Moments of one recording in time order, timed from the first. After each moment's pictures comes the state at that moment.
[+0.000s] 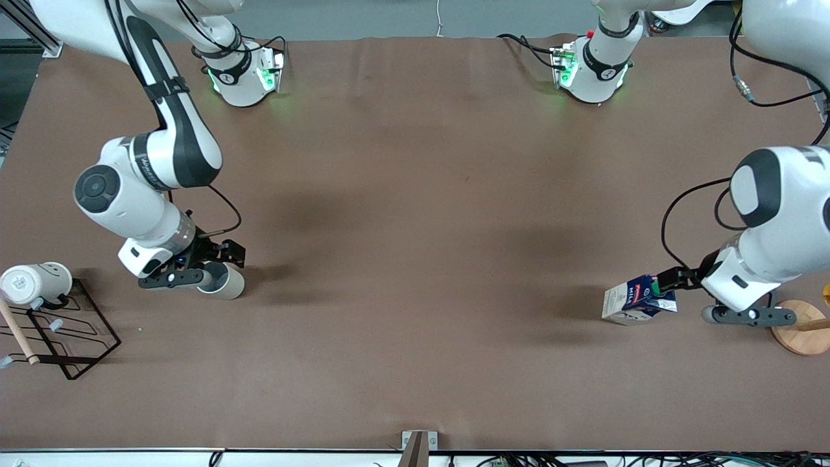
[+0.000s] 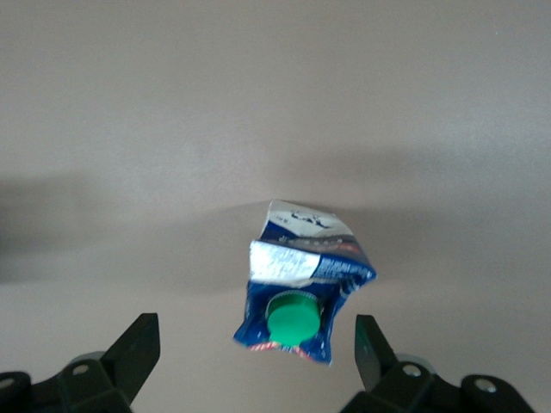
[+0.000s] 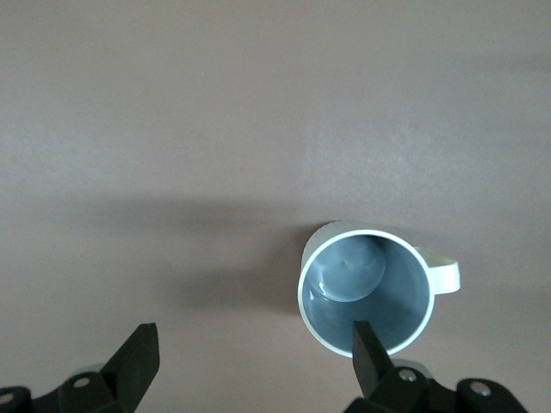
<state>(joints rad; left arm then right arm) -0.03 0.45 0.00 -1.55 0.02 2.04 0.03 0.04 0.28 0.10 -2.03 0.04 2.40 0.03</state>
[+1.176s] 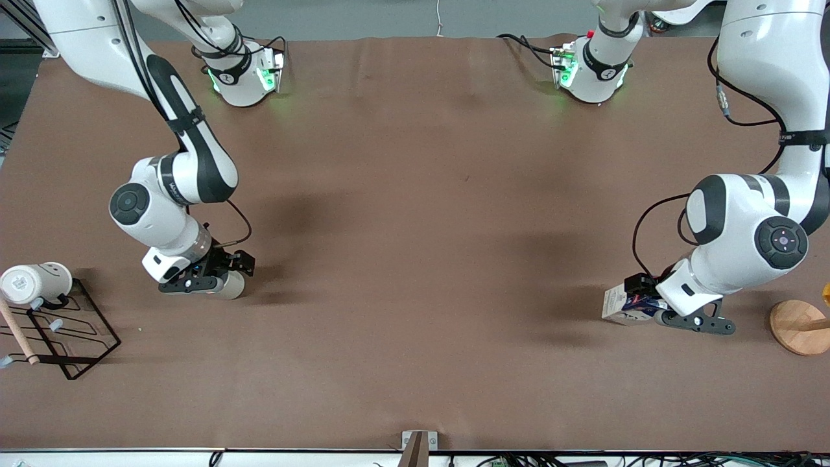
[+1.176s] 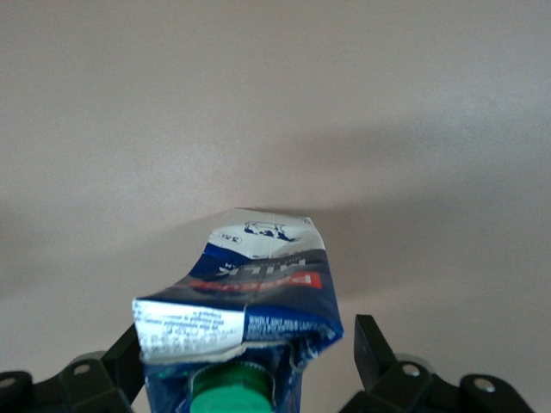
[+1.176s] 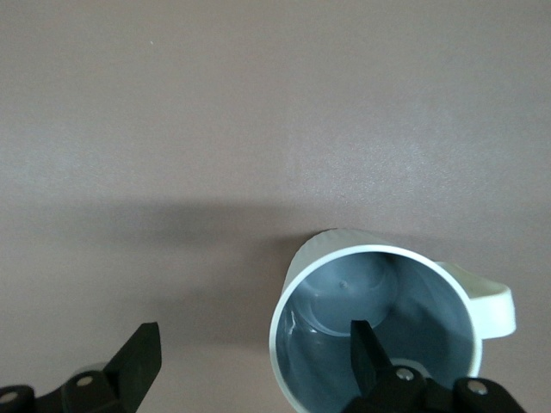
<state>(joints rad) -0.03 0.51 -0.03 -1.63 0.02 2.17 0.12 0.03 0.40 0.09 -2.06 0.04 2.57 0.03</state>
